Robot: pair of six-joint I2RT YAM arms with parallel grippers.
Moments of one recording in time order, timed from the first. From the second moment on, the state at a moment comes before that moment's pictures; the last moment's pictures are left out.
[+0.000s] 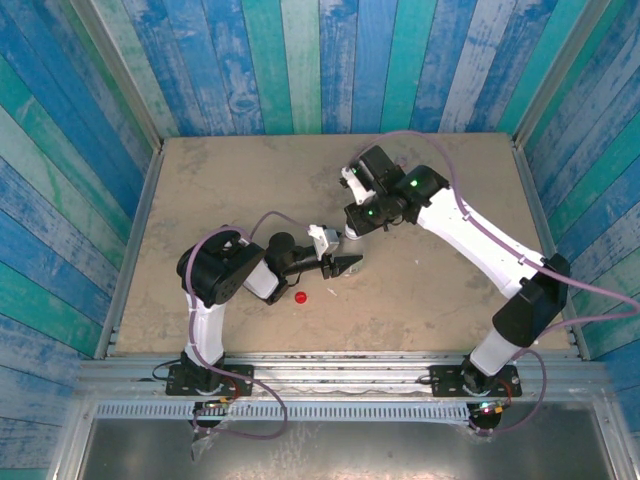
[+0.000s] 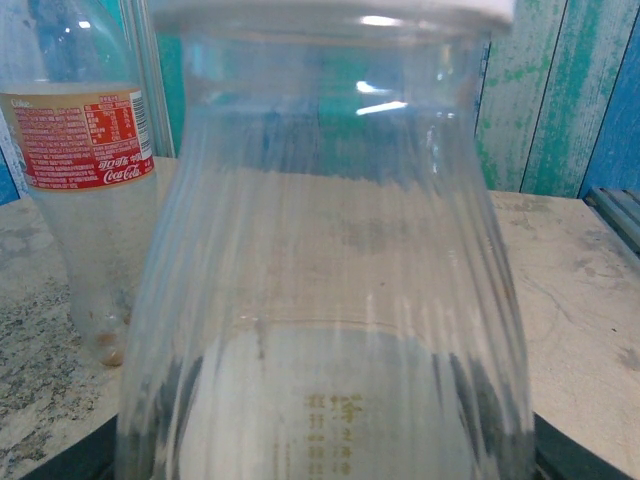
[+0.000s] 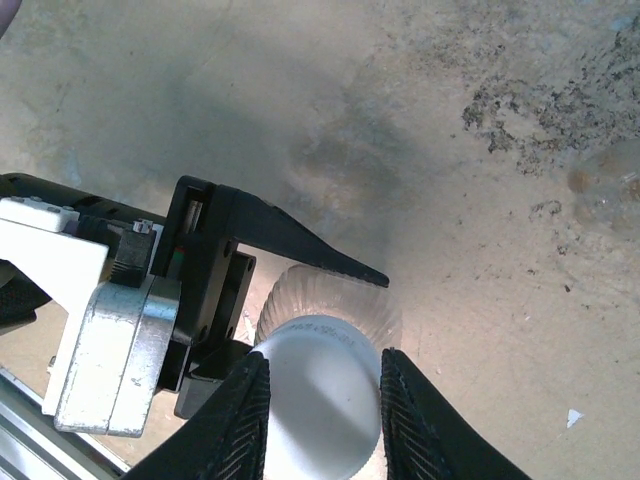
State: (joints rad) left arm -0.62 2.00 0.57 1.44 0.67 0.01; right arm 0.72 1.64 1.64 -1.06 -0.02 0.20
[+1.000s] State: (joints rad) left arm -0.62 2.00 0.58 1.43 0.67 0.01; right arm 0.71 1.57 1.56 -1.04 -0.01 0.24
